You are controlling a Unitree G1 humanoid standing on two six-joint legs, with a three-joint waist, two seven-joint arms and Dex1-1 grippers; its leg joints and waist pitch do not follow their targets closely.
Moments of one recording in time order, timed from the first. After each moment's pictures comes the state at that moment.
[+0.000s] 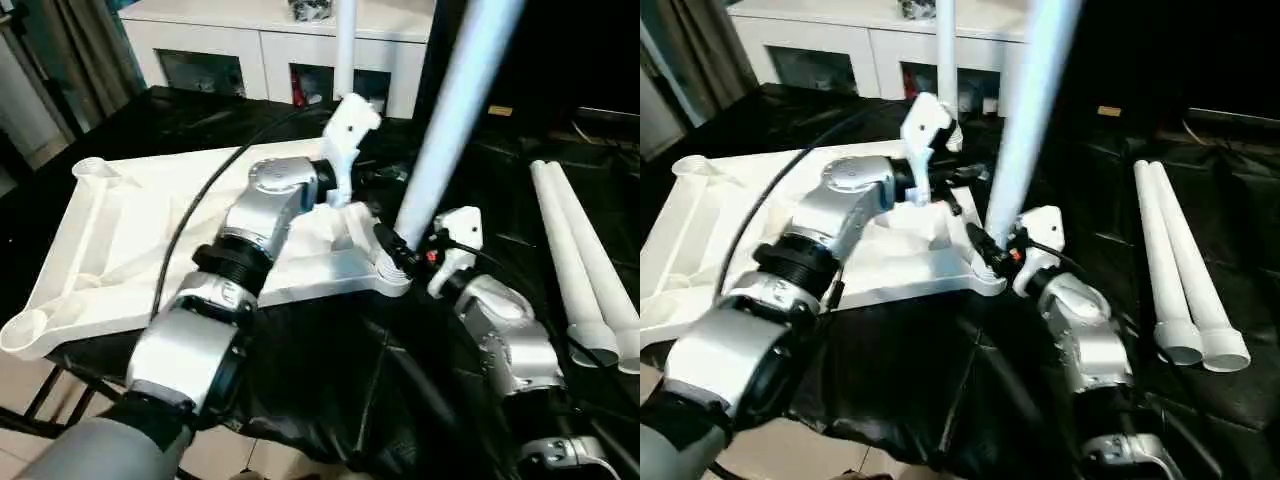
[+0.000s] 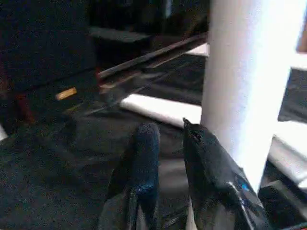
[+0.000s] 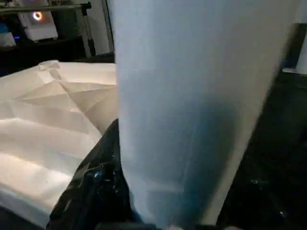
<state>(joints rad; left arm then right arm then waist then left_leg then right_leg) -1.05 0.01 -0.07 0.84 -0.13 0.08 -0.93 -0.38 -0.17 0.00 0.37 0.22 0.04 0.57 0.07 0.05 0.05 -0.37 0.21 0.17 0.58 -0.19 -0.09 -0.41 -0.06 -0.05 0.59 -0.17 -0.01</state>
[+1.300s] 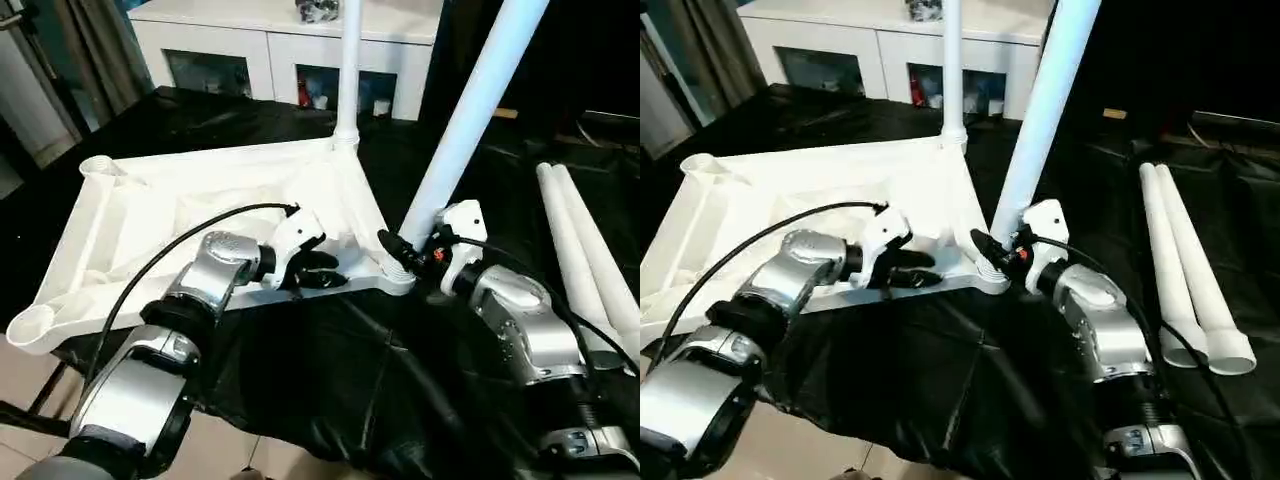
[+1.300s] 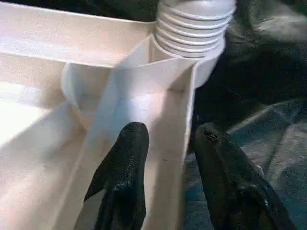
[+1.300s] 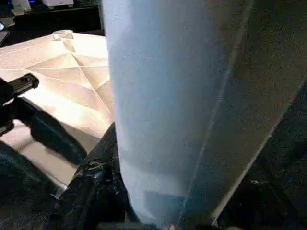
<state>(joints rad) -0.81 0.22 -0.23 0.92 0.02 0.09 -1.09 -0.42 -0.27 0.02 0.35 0.20 0.17 0.64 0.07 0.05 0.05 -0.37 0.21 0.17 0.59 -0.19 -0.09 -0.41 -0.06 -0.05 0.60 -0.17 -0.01</state>
